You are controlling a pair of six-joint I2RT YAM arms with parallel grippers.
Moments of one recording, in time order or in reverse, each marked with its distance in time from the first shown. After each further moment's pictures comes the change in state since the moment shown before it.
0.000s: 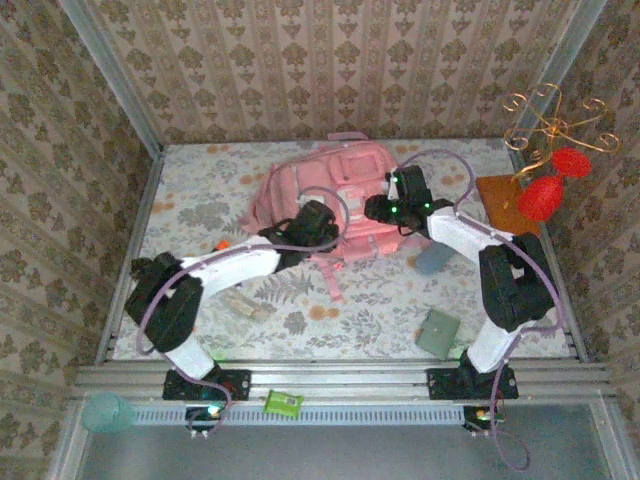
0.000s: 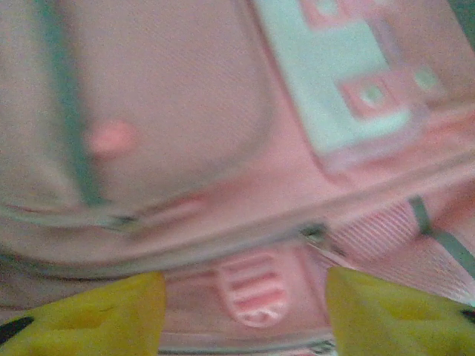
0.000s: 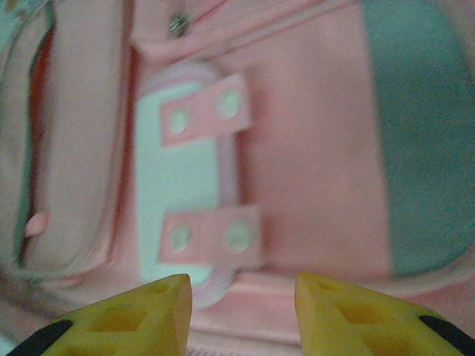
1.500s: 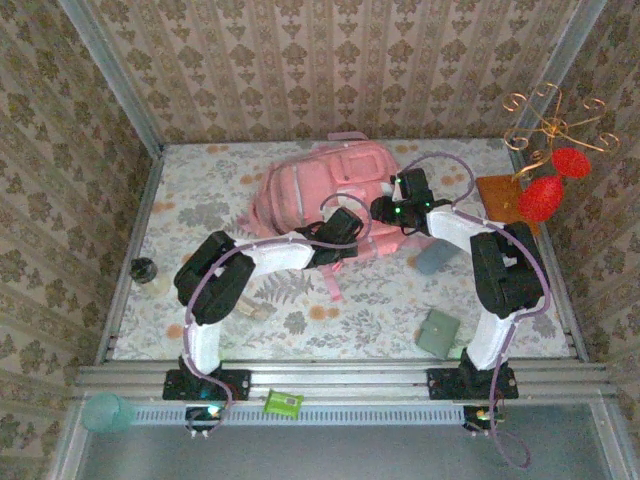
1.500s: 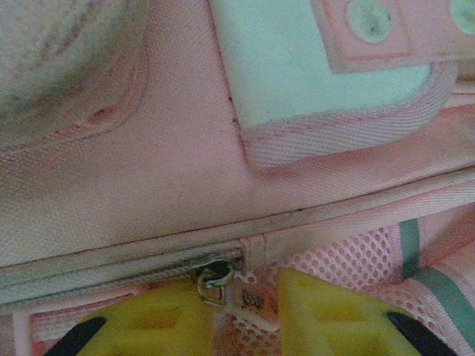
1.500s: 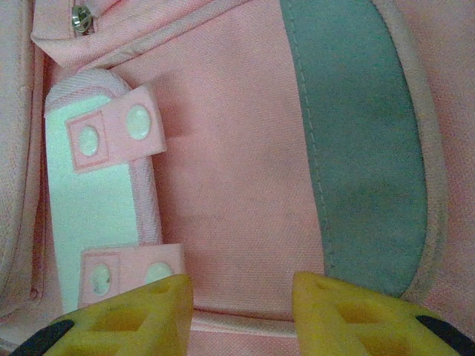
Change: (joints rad) left arm -0.038 0.268 0.142 0.048 0.048 -0.206; right arm -0.034 0.077 -0.011 0.048 -0.021 0.000
